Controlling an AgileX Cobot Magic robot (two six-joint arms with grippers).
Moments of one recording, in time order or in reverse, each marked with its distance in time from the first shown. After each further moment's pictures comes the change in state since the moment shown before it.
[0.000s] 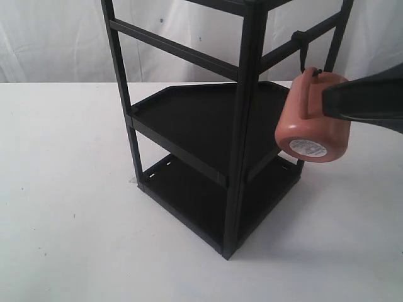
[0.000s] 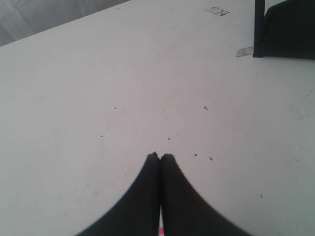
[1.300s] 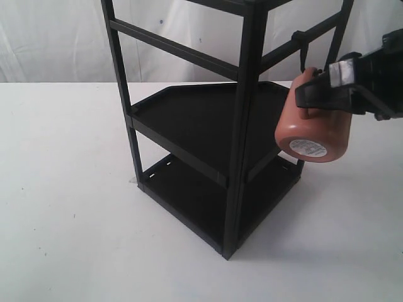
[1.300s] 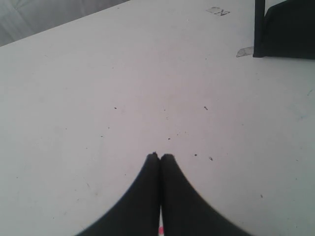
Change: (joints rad) left arm 0.000 0.000 0.000 0.000 0.000 0.000; right arm 0.000 0.300 -0.053 -0.054 -0.158 0.001
